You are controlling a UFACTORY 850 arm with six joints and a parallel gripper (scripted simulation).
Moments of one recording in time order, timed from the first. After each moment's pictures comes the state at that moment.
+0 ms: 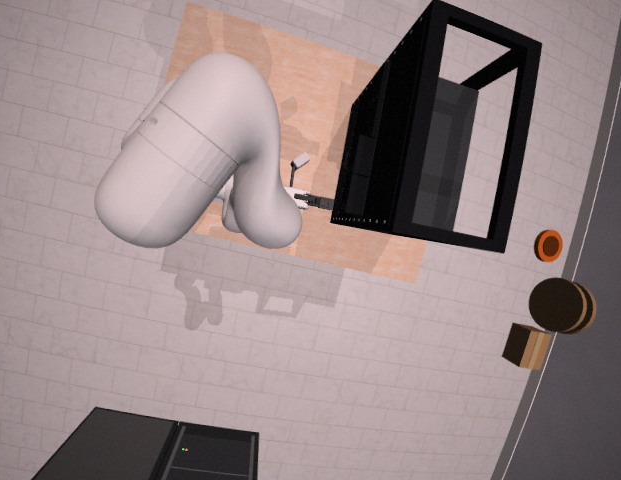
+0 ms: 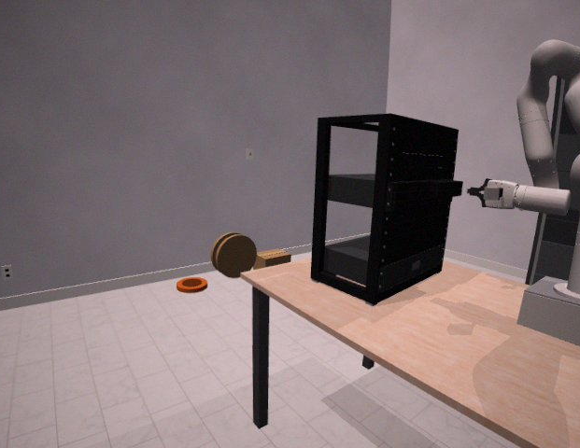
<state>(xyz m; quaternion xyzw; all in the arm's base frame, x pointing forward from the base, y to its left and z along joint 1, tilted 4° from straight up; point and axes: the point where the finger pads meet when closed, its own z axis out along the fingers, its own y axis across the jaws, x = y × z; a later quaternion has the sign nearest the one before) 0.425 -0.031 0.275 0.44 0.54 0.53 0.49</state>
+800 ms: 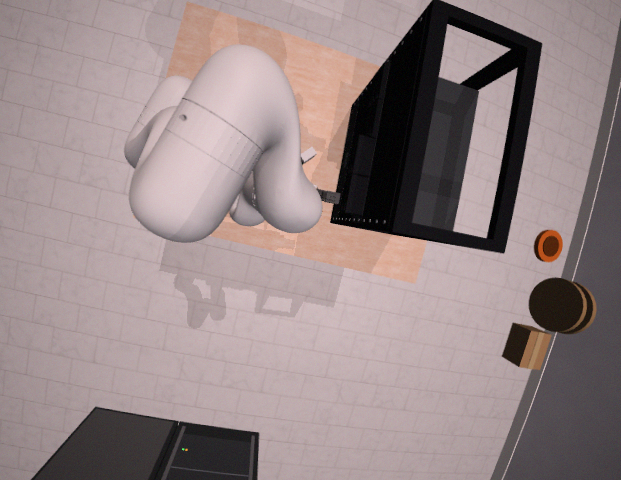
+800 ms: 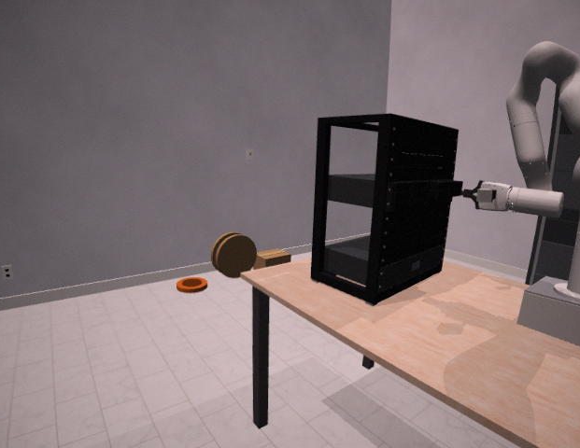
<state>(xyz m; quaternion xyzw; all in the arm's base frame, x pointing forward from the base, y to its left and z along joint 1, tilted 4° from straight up) 0.438 -0.009 0.266 0.44 0.54 0.53 0.49</state>
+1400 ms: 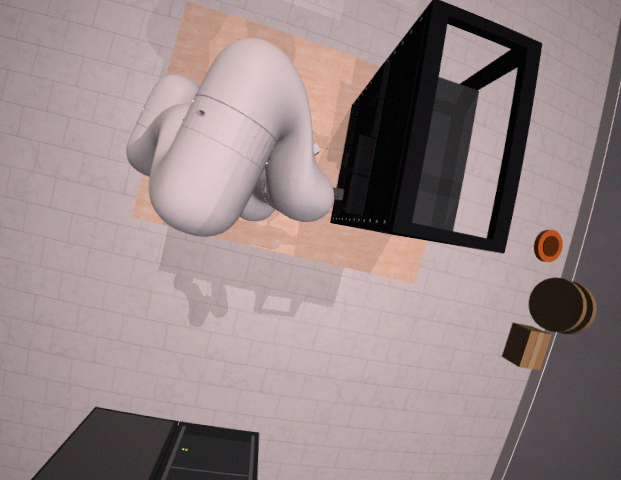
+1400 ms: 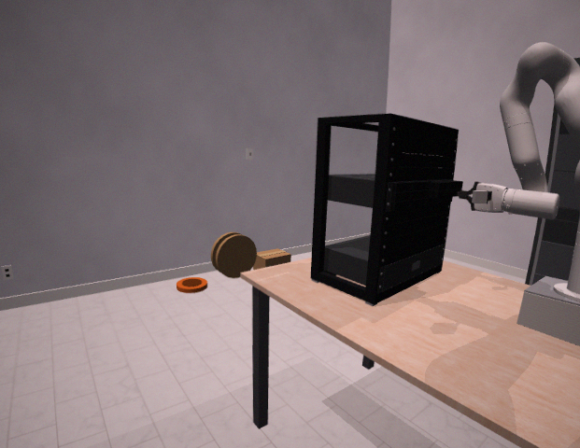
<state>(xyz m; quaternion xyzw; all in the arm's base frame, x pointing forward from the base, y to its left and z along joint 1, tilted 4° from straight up) 0.447 0.006 0.260 0.44 0.54 0.53 0.49</state>
